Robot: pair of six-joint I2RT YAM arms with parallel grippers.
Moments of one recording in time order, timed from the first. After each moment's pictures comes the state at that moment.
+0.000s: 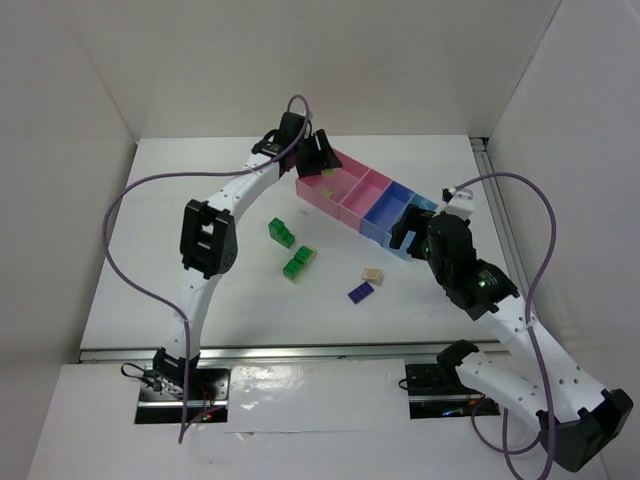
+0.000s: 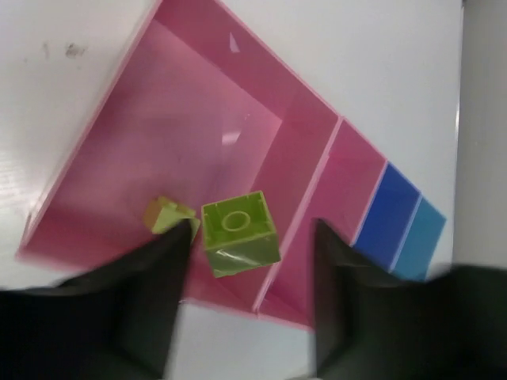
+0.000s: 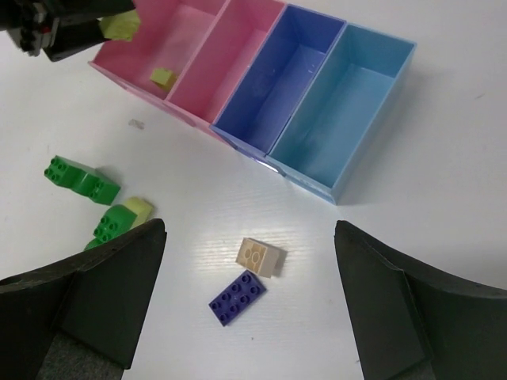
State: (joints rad) left arm -0.42 2.35 2.21 -0.51 0.19 -0.65; right arm 0.52 0.81 0.84 -0.48 0.42 0.55
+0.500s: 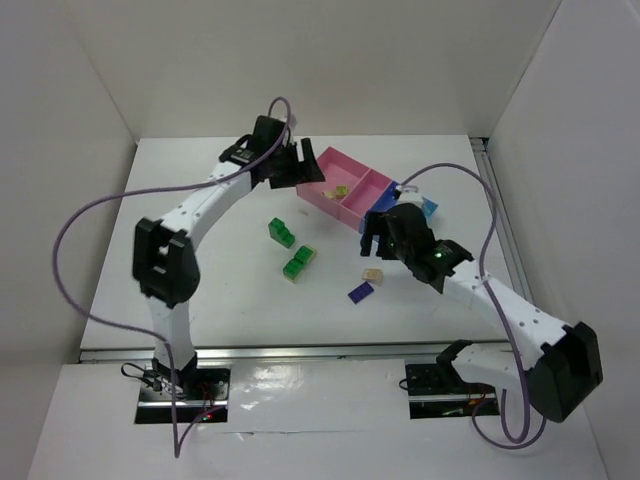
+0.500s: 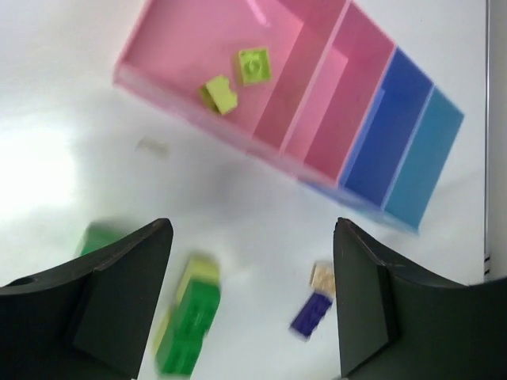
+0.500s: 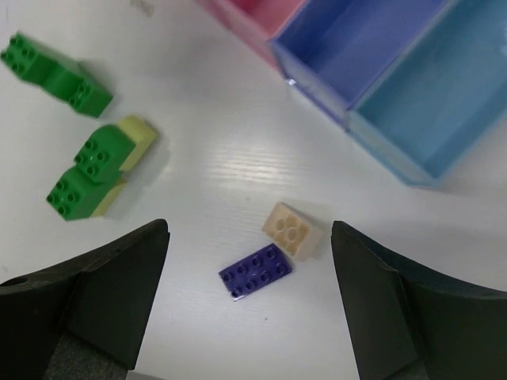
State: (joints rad) left arm -0.42 2.01 1.86 -0.57 0.17 -0.53; right arm 0.57 1.09 0.85 -0.41 0.27 0.50
